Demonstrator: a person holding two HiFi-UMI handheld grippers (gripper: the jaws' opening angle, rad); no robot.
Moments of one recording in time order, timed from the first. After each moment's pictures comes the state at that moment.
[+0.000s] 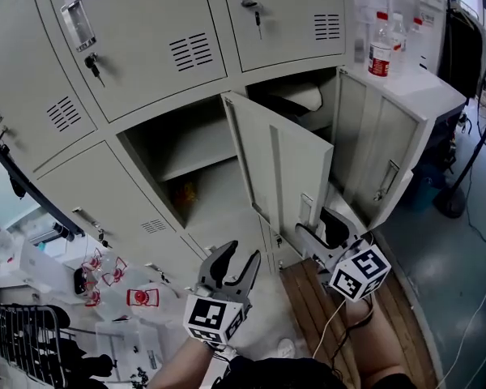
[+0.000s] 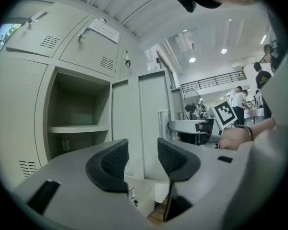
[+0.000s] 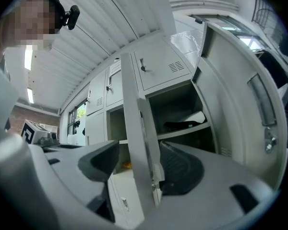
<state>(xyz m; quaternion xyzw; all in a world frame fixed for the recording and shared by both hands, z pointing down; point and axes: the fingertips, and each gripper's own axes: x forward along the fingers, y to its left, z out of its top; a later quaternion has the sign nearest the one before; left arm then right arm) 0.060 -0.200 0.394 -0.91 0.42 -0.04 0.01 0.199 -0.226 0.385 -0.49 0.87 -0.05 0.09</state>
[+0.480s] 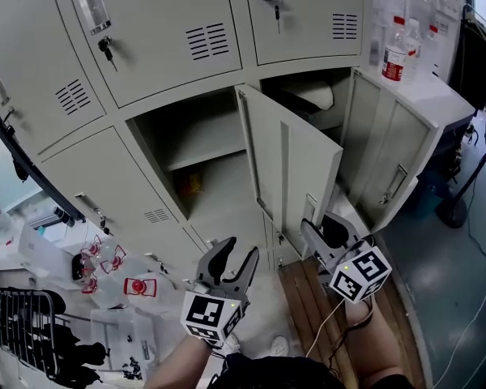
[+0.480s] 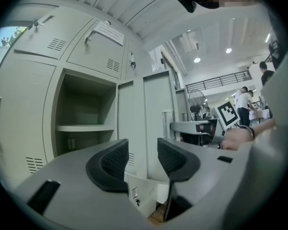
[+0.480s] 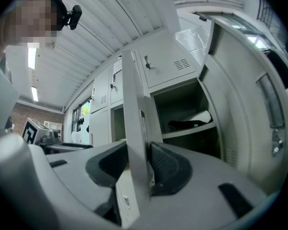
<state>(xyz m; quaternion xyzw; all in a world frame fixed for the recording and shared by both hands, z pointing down) 0.047 -0.200 0.395 -0.90 0.44 -0.03 0.01 0.186 -0.226 0.384 -0.47 0.88 -0.04 0.07</state>
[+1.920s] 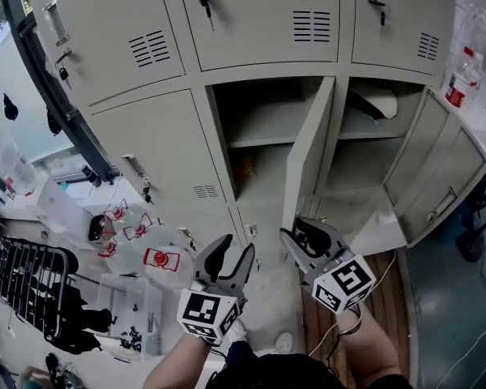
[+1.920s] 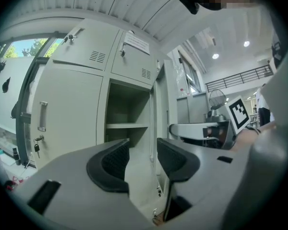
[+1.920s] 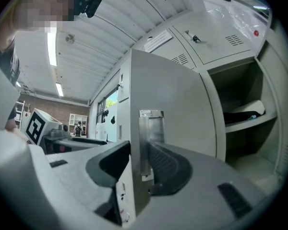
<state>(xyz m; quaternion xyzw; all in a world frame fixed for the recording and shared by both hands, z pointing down) -0.090 -0.185 0.397 -0.84 0.55 -0.02 -0.02 0.004 -0.214 0.382 -0.34 0.94 -0.01 0.02</state>
